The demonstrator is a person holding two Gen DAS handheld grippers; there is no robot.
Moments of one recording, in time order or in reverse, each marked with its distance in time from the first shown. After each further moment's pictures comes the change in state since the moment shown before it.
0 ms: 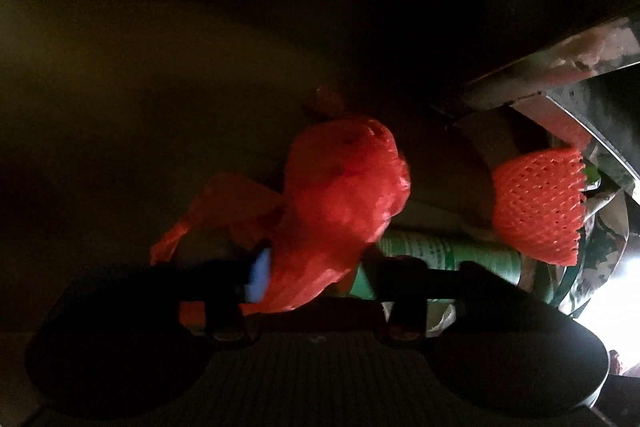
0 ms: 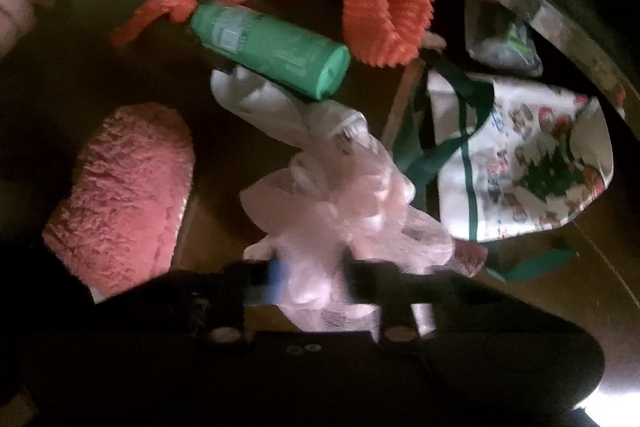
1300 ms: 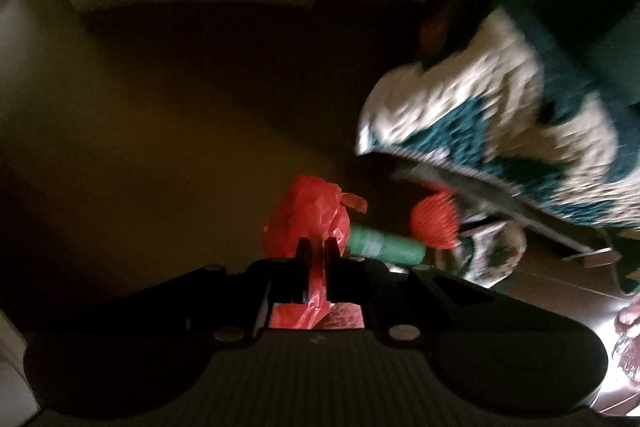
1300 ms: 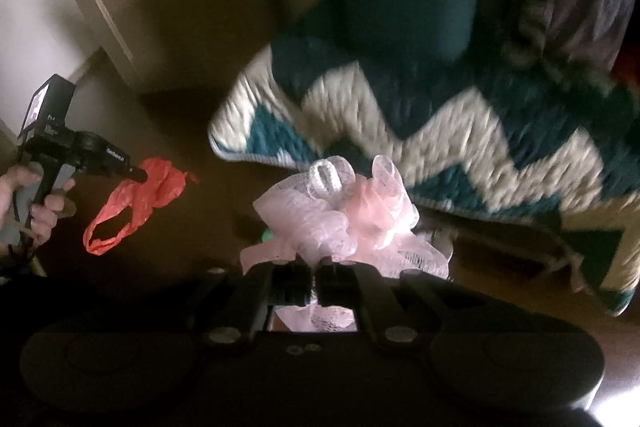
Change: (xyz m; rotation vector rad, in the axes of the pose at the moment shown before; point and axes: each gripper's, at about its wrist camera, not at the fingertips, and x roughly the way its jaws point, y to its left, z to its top) left arm -0.328 0.003 -0.110 -0.029 -0.342 0.030; right arm -0.373 0.034 -0.094 0.157 -0.578 -0.030
